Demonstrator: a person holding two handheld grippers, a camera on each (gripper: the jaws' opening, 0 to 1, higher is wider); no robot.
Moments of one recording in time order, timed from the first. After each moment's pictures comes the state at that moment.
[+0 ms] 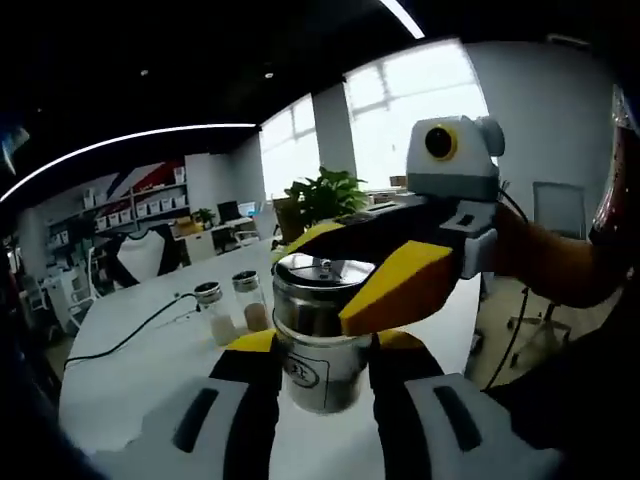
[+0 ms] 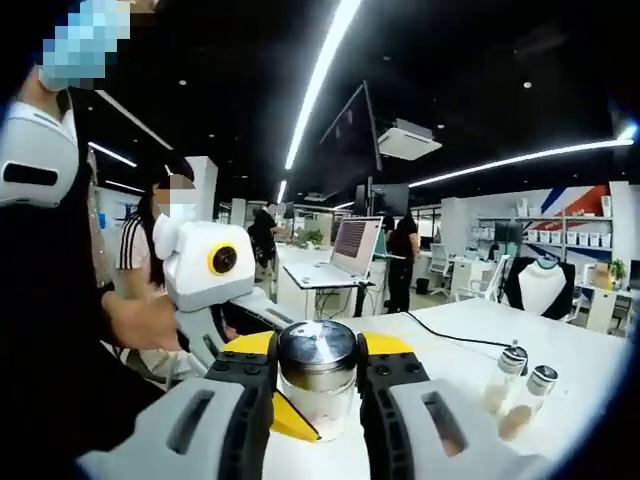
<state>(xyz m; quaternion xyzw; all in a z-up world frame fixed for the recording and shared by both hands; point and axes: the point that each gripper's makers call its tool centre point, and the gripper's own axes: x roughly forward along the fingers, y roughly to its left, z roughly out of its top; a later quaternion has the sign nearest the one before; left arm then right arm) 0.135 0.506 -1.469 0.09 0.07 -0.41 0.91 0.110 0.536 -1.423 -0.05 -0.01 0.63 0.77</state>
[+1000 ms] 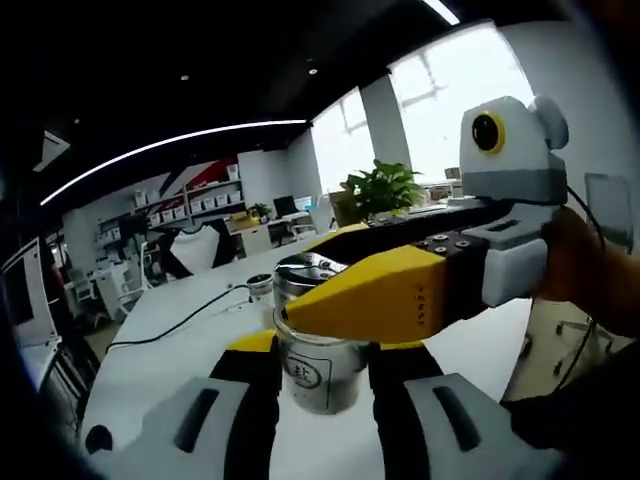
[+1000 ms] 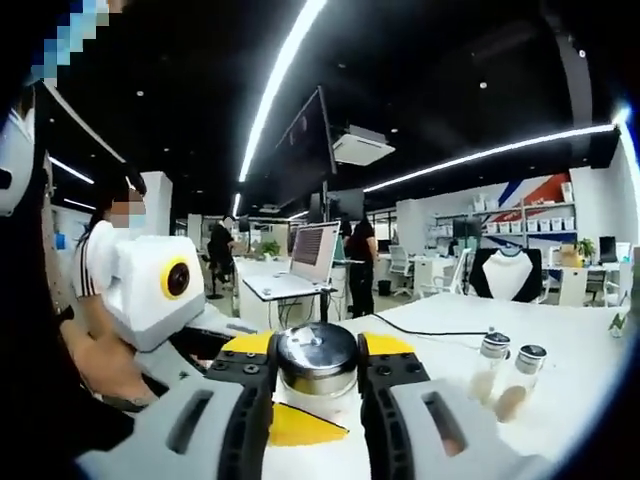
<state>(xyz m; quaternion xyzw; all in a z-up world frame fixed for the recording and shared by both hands) 0.157 0.534 -1.471 0.12 0.07 -0.27 0.95 0.136 0.550 -1.426 -0.01 -0.02 0.55 0.84</state>
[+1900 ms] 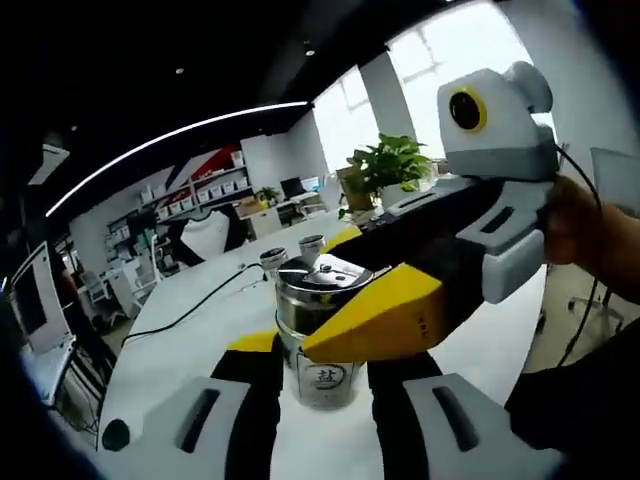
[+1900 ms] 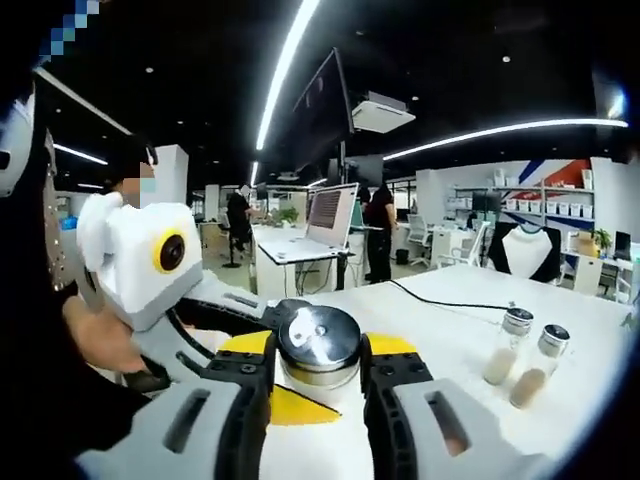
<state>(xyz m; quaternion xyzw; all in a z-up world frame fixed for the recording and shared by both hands) 0.166 0.558 -1.500 0.16 0.10 -0.23 0.95 0.147 0.573 -1.462 -0.02 0.06 0.57 0.82</state>
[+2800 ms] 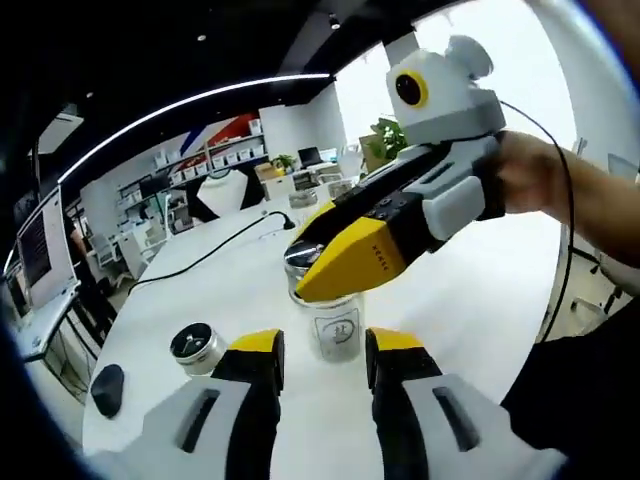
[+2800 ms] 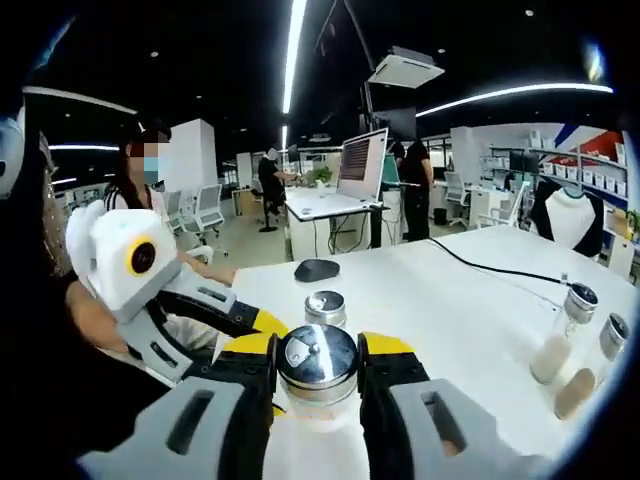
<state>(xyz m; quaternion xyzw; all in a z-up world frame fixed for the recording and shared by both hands) 0.154 0.626 -1.560 0.12 0.16 -0.19 0.96 0.177 0.630 -1.526 -0.07 0.15 0.64 0.75</state>
